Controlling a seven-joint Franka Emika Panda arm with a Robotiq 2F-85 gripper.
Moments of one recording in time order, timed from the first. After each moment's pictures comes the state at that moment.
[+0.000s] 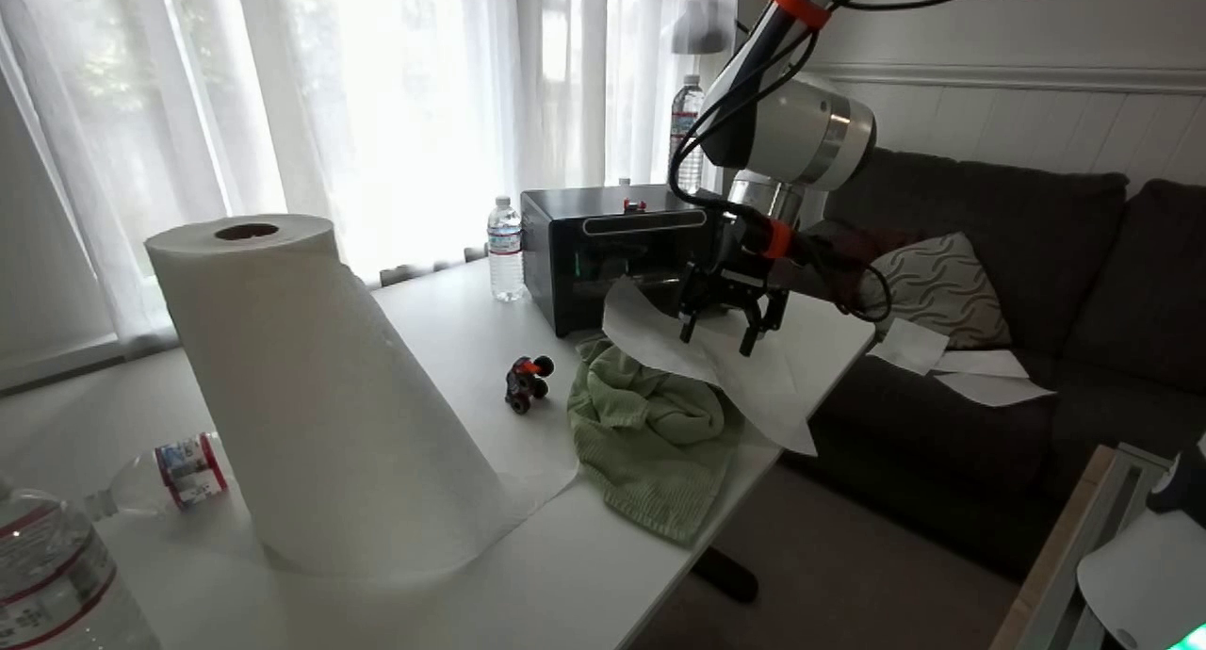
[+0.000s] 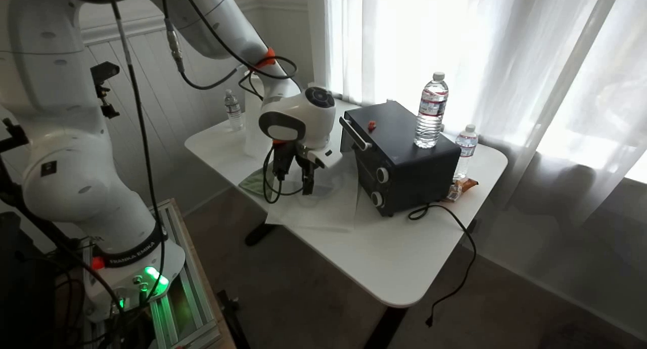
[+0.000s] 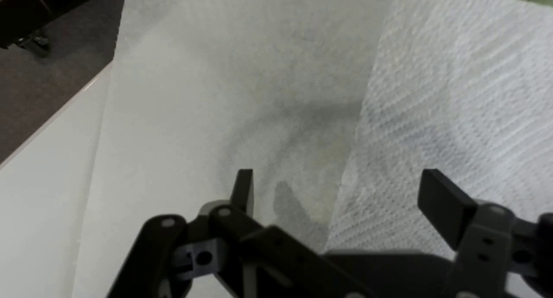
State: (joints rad) arm -0.04 0.26 -0.04 -2.44 0.61 2.58 -0.07
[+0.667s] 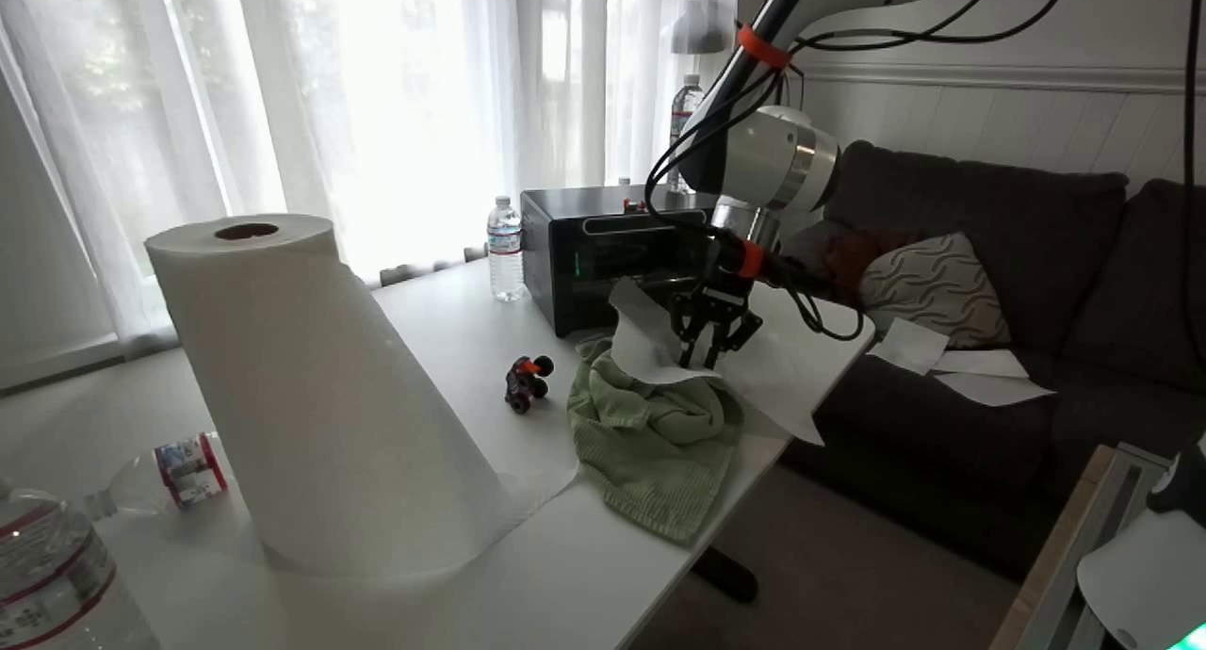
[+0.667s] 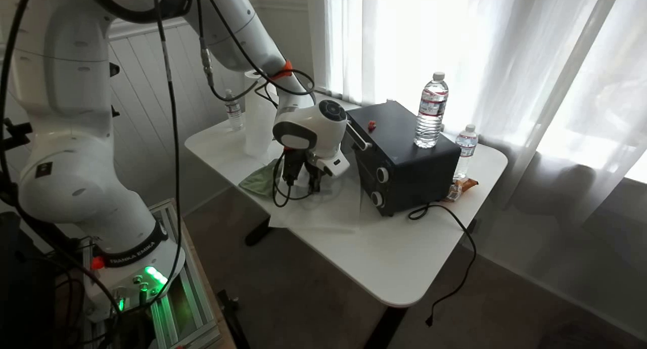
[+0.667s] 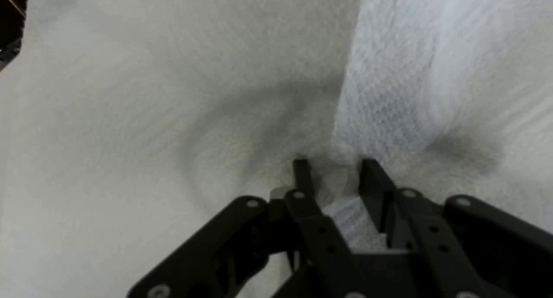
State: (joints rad) arm -0.10 0.41 0.01 -2.33 0.64 2.58 -0.06
